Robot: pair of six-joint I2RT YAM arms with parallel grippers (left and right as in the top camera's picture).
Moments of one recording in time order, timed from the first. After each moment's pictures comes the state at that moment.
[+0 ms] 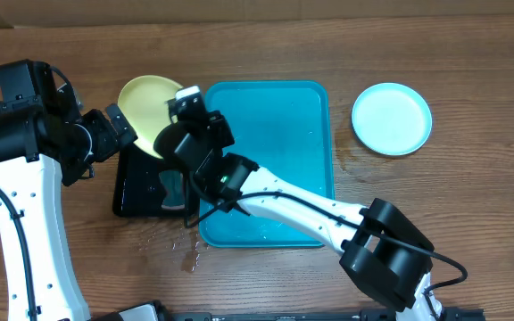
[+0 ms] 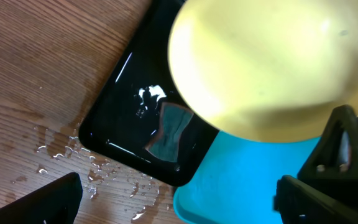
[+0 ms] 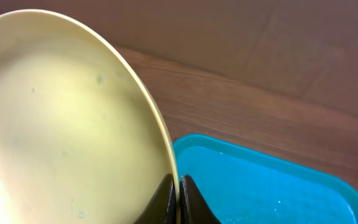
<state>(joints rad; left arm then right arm) 0.26 1.46 1.60 -1.36 0.17 -0.35 0.99 2.06 1.63 -0.18 0.73 0.31</state>
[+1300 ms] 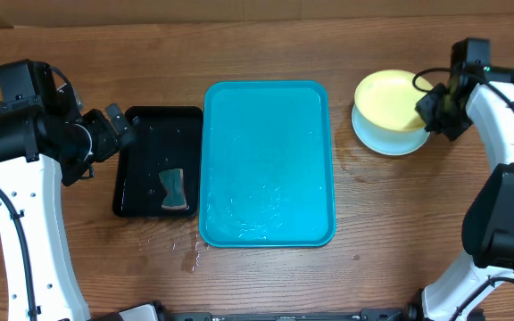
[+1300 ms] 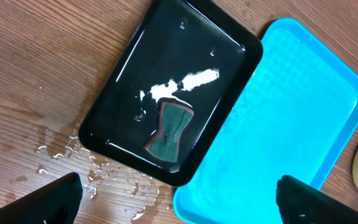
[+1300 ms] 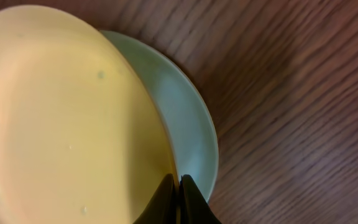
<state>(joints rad) 0.26 1.46 1.60 -1.36 0.17 -0.35 -0.16 1.94 1.53 -0.93 0.01 0.72</state>
